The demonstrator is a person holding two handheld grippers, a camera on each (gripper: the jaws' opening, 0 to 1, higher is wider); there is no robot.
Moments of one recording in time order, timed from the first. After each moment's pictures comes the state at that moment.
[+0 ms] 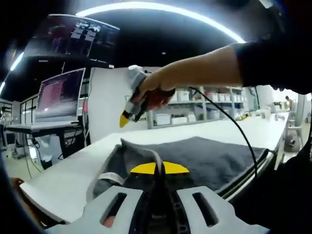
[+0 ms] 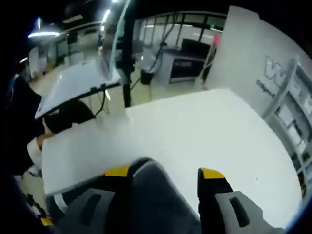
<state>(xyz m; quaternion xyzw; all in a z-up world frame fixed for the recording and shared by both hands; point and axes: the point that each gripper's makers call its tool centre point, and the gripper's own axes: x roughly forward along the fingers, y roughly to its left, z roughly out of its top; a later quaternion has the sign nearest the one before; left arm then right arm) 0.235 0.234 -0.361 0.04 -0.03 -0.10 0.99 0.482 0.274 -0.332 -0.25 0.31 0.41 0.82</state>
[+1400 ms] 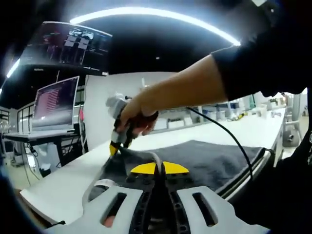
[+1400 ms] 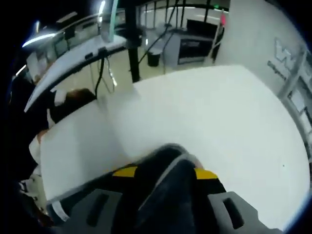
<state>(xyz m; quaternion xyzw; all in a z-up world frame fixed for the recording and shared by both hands) 0.229 0.219 -0.353 0.06 -0.05 -0.12 0.99 0.483 0.309 -0.397 -0.24 0.39 0.41 0.78</state>
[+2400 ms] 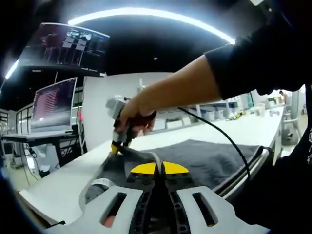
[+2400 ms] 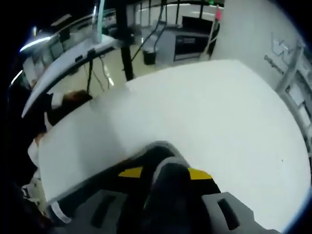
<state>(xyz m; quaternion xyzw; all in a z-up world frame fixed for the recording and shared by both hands) 0.228 0.213 -0.356 0.06 -0.05 -0.13 0.99 0.496 0.294 -0.394 -0.24 0.41 0.39 0.79</state>
